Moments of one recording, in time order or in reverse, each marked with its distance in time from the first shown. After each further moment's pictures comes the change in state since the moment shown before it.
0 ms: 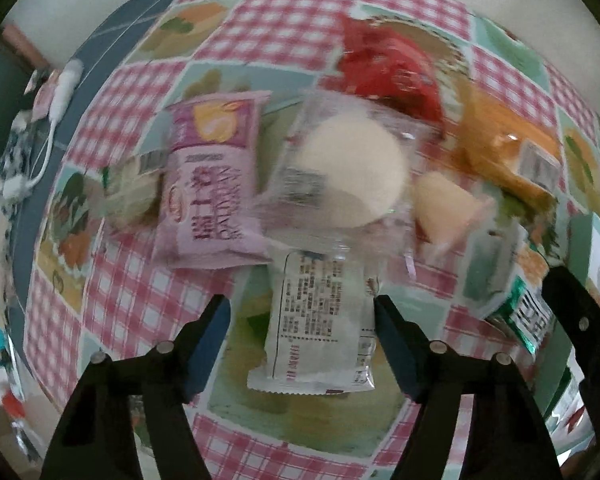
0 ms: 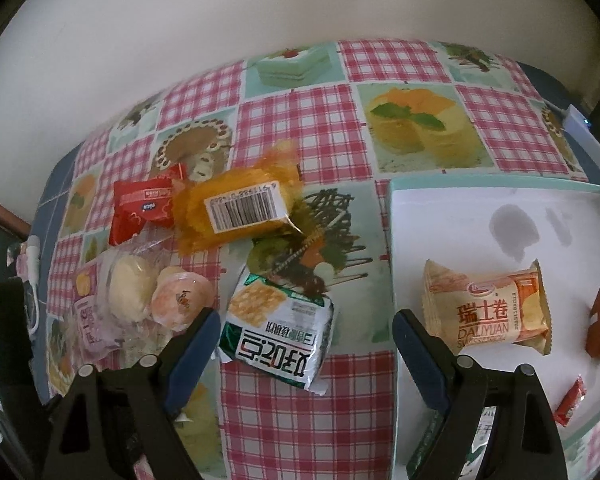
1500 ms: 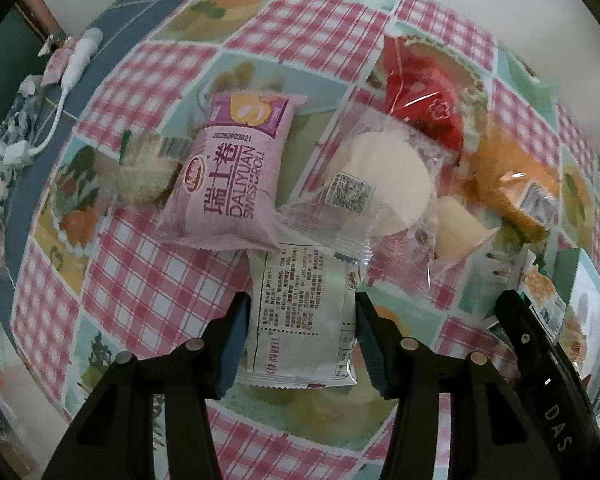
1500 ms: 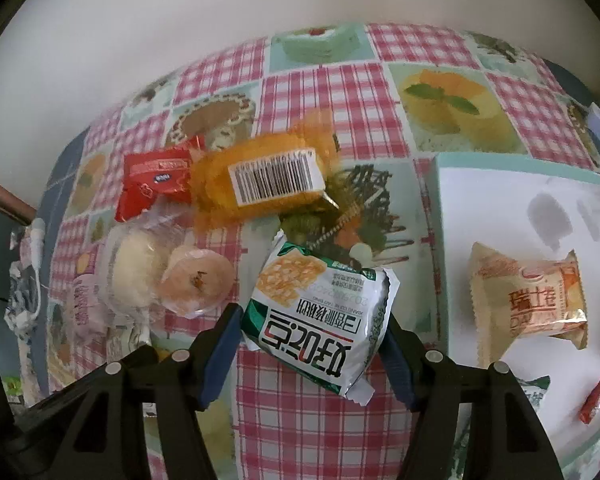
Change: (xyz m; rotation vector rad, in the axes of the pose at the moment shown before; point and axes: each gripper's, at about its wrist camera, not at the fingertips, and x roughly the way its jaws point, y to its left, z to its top) left arm -0.012 0.039 0.005 -0.087 0.009 -0.063; right arm 0.020 0.015 -0.008 -0.017 0.027 0.047
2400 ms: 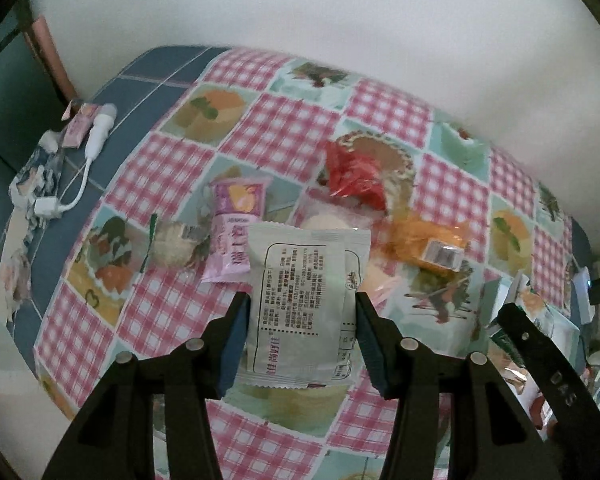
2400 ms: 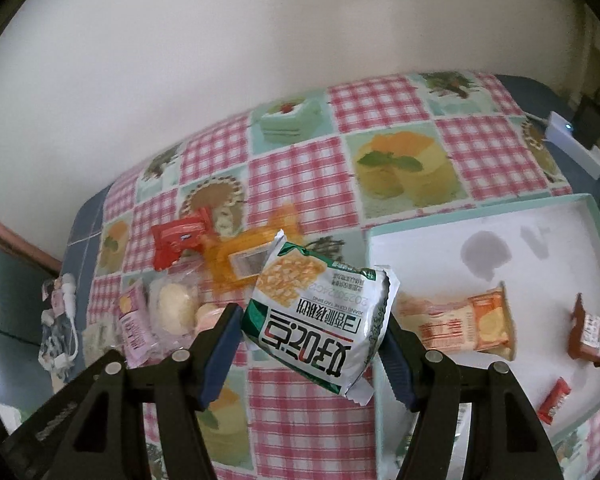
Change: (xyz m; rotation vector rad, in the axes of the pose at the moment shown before) left arm -0.096 -0.011 -0.002 0.039 -0.226 -0.060; right arm -0.076 -0.038 0.018 0.116 -0.115 0.026
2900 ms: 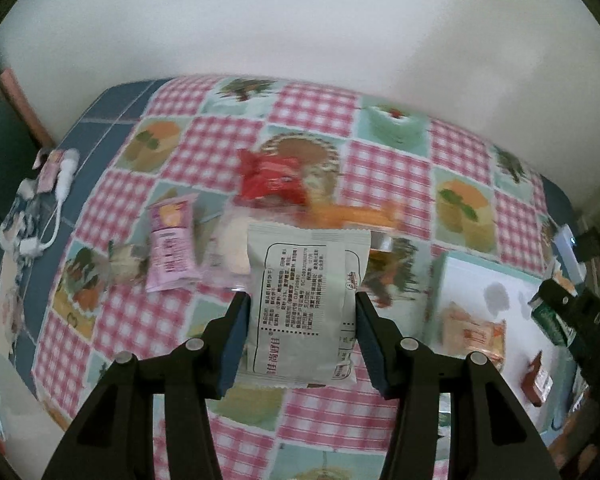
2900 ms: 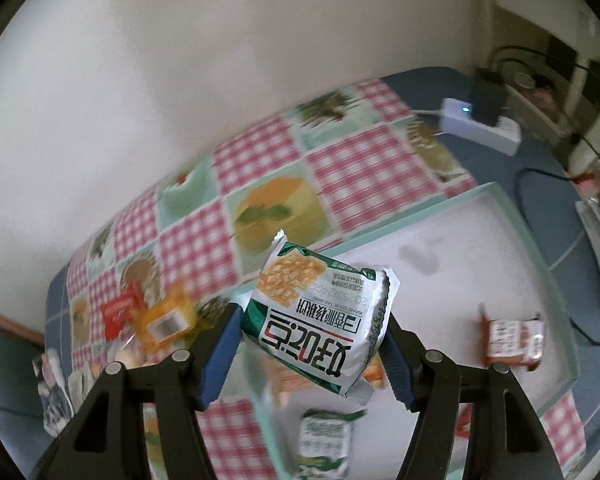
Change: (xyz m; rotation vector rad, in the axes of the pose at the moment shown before) left arm -0.016 -0.077 -0.021 0.162 -0.036 -0.029; right arm -0.041 -0.106 0.025 0.235 -0.089 -0.105
